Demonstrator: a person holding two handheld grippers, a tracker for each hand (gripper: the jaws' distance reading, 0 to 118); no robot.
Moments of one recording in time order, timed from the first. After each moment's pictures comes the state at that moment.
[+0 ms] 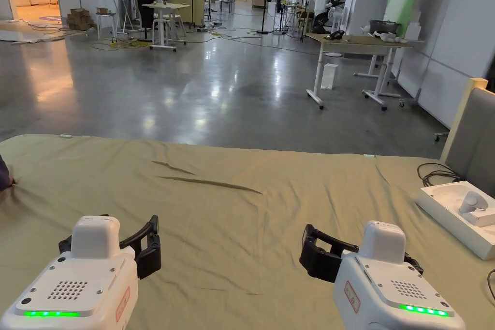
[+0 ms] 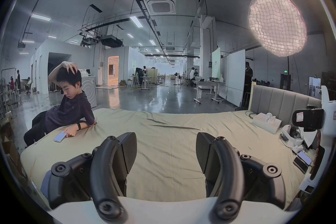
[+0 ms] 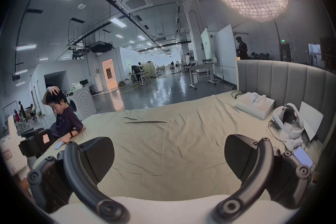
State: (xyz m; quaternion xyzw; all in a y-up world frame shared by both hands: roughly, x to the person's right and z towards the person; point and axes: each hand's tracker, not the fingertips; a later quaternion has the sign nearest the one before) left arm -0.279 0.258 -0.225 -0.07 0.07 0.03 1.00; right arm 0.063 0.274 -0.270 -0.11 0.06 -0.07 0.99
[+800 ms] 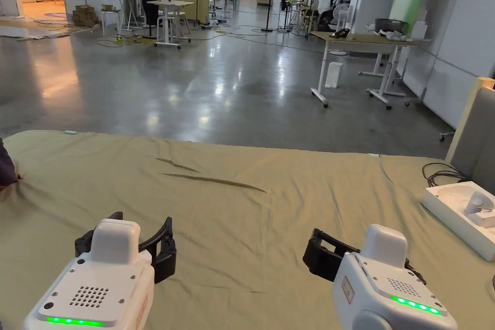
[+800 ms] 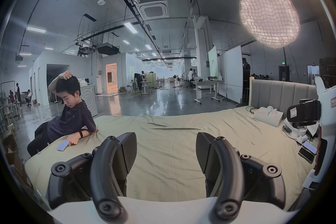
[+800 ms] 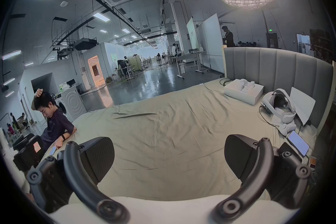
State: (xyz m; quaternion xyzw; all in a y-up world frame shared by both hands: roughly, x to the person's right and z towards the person) left arm -0.263 0.251 -0.223 -0.06 0.06 -0.01 1.00; right arm 0.054 0.268 -0.275 -0.15 0.00 -0.09 0.98
